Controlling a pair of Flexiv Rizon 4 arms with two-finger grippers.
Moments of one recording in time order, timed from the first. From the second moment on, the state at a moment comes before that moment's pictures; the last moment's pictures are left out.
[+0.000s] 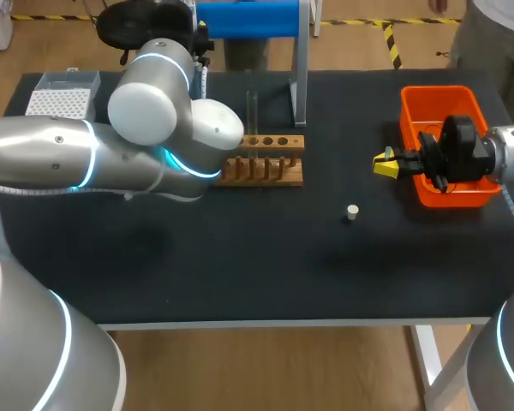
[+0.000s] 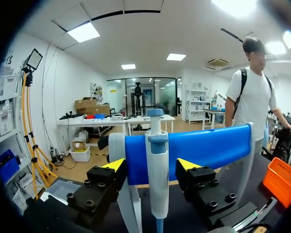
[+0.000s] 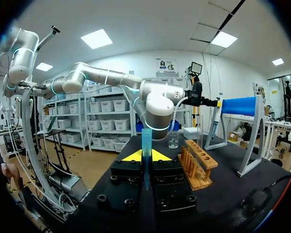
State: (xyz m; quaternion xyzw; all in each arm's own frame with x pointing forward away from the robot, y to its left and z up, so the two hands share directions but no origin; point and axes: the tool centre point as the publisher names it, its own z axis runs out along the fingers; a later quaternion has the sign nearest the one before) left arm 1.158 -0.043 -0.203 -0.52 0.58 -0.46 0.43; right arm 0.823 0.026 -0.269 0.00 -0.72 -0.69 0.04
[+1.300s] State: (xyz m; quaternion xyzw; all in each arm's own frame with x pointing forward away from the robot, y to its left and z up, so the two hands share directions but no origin) left arm 1.171 -0.047 -0.208 -0.53 0.57 -0.46 0.43; right arm 0.823 0.026 -0.269 0.00 -0.72 -0.69 0.04
